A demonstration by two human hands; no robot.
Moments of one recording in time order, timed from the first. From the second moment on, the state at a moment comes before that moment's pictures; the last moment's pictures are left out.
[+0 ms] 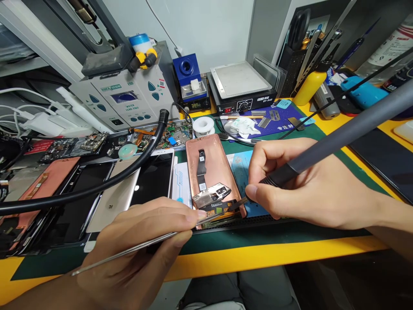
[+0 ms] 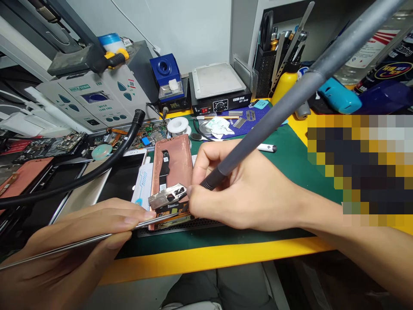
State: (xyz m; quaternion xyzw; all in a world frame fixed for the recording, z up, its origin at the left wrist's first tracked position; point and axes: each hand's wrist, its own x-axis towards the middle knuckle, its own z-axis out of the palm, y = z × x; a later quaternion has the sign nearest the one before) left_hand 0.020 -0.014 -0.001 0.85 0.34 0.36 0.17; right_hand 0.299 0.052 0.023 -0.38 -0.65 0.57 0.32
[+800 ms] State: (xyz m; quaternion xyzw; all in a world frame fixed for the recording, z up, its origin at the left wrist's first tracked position) left_hand 0.020 -0.015 0.000 0.86 0.34 0.36 0.16; right_hand 0.299 0.050 0.020 -0.37 -0.66 0.57 0.33
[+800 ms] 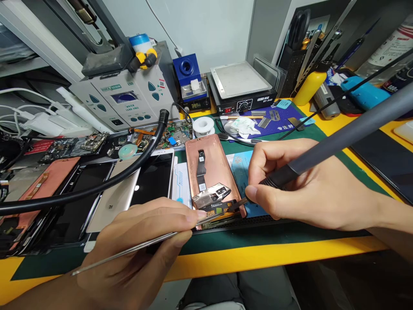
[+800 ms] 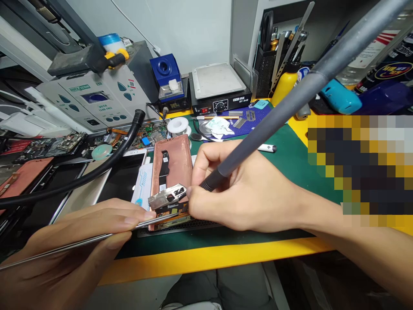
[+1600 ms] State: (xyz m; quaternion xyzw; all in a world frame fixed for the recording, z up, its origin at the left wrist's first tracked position) left_hand 0.016 -0.018 -0.003 0.87 0.34 0.34 0.15; right_hand 0.298 0.053 0.023 -0.41 -0.58 0.62 0.33
